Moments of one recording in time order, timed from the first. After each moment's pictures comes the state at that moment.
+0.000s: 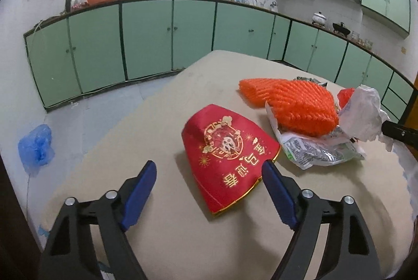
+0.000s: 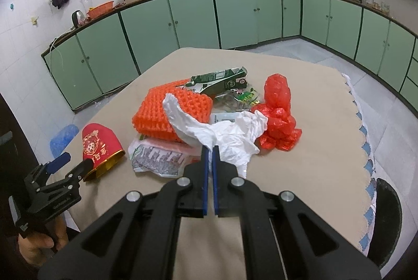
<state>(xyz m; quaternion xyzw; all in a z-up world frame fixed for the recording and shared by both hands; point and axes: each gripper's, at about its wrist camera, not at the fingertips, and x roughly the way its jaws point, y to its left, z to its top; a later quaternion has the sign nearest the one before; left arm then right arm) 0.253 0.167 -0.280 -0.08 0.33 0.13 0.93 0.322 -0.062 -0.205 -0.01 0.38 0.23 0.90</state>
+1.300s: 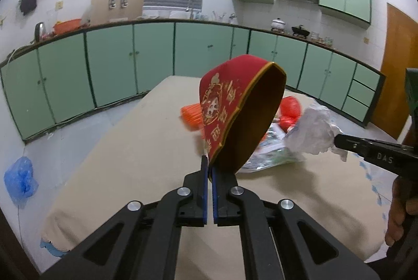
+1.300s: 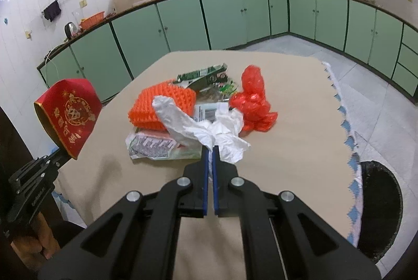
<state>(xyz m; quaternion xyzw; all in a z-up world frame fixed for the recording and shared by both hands) 0.226 0.108 -0.227 -0.04 0.28 0.03 0.96 0.286 -0.101 -0.191 0.01 0.37 0.20 0.91</state>
